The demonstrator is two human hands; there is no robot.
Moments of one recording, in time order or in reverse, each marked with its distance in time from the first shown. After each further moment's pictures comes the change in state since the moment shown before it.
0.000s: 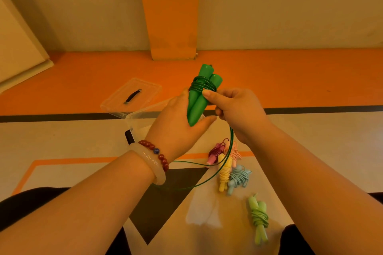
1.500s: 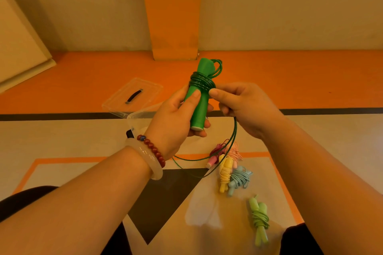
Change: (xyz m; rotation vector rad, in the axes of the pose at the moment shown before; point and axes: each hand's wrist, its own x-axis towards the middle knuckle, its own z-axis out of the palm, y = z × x) left_hand 0.000 0.023 -0.011 -0.945 -0.070 -0.311; right_hand -0.002 -0.016 -0.017 0.019 -0.241 -0.086
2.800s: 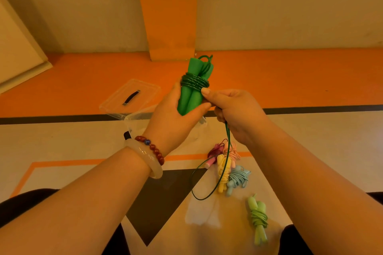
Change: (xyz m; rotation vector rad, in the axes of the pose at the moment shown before) left_hand 0.007 -0.008 -0.008 0.564 0.082 0.261; right_hand -0.001 0.005 0.016 0.165 0.143 0.143
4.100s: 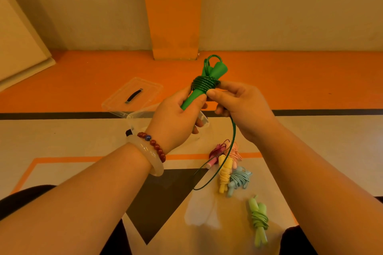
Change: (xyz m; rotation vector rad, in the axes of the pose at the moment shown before) left_hand 0.001 0.006 -0.004 -0.087 -0.053 -0.096; right_hand 0.004 0.001 -0.006 -0.091 -0.061 -0.188
